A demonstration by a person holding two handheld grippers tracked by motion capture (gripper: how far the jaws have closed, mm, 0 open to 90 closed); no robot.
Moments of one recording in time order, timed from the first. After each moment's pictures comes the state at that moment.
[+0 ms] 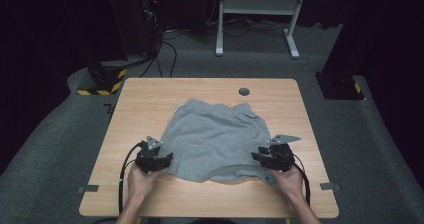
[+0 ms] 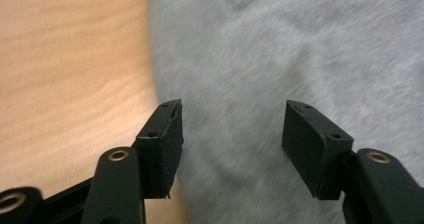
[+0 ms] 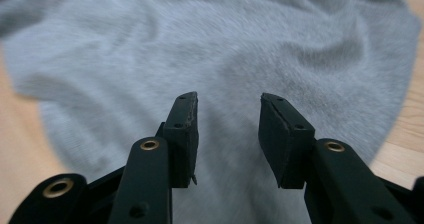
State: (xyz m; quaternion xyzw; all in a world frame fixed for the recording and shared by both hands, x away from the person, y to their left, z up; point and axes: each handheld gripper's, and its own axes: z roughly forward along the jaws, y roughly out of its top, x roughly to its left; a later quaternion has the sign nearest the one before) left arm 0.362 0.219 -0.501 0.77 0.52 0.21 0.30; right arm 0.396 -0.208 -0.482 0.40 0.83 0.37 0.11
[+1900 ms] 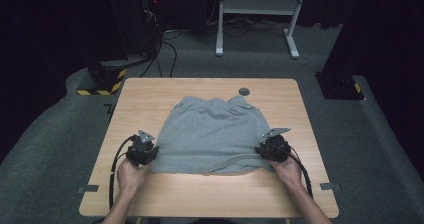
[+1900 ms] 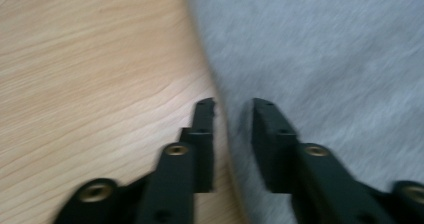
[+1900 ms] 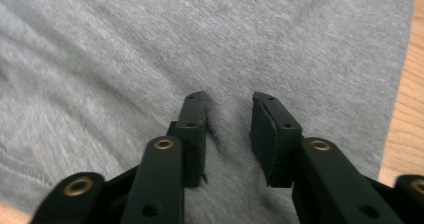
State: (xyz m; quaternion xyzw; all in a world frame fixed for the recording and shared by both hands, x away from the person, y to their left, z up) left arm 0.381 0.237 -0.489 0.78 0.51 0.23 0.27; right arm 0.437 -0.210 -0.506 0.39 0.86 0.29 0.14
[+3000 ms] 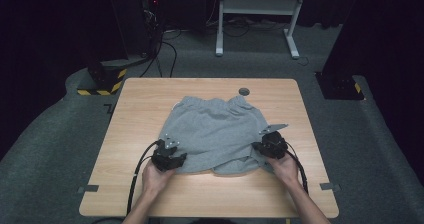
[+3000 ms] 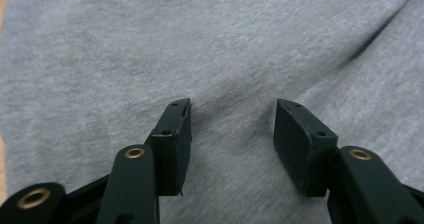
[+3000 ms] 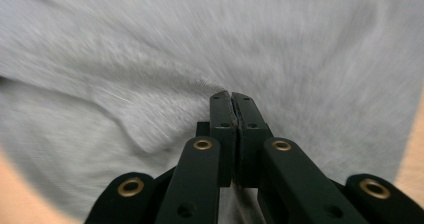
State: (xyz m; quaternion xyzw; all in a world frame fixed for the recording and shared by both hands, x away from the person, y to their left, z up) left arm 0.382 0.175 -0.512 0.81 0.46 0.19 0.32; right arm 0.440 -0.196 -0.492 0.38 0.87 0.30 0.11
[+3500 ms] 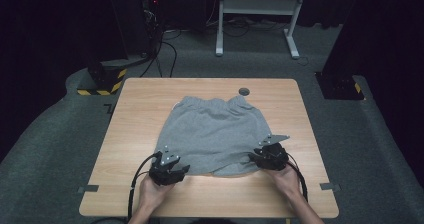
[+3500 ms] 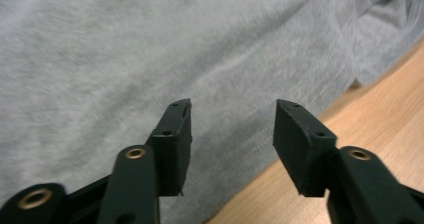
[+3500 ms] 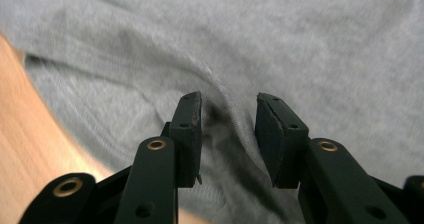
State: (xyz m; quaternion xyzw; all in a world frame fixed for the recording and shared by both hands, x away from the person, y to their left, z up) left arm 0.330 0.169 -0.500 0.82 0.42 0.17 0.36; right arm 0.399 -0.195 -0.489 0.36 0.87 0.33 0.12
